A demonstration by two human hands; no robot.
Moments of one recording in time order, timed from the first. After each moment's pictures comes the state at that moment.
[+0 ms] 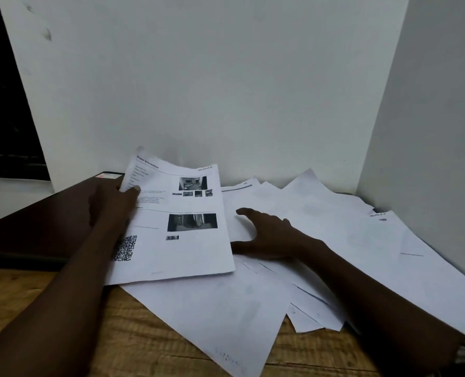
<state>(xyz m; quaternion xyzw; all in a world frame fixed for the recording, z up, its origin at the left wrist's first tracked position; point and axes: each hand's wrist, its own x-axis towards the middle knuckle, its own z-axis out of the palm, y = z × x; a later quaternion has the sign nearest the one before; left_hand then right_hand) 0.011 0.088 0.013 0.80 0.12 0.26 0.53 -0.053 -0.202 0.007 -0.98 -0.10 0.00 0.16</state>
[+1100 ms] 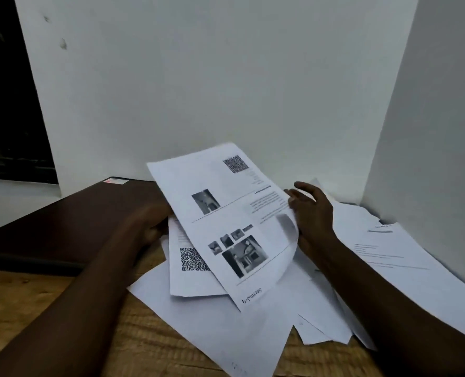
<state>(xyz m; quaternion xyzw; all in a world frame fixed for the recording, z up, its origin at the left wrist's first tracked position) 0.003 0.035 0.027 0.71 -0.04 0.01 0.71 -0.043 -0.223 0.027 -0.59 0.06 -0.26 0.76</state>
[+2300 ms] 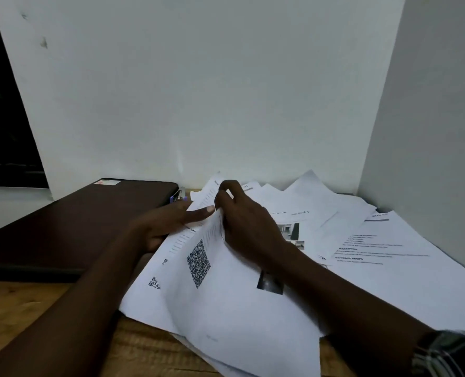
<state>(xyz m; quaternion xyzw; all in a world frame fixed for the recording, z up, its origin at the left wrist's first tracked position) -0.011 0.018 0.024 0.70 -0.13 -0.22 0.67 -0.049 -0.157 0.008 -0.89 -0.25 -0.37 0.11</state>
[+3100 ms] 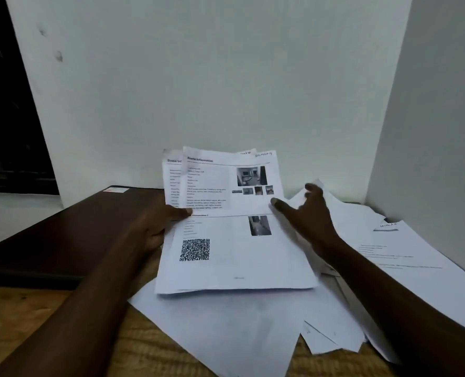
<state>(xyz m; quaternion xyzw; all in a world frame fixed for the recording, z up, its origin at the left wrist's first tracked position) -0.005 0.038 0.031 0.64 -0.08 -0.08 0.76 -0.027 -0.236 0.019 -0.84 0.08 -0.28 0.46</state>
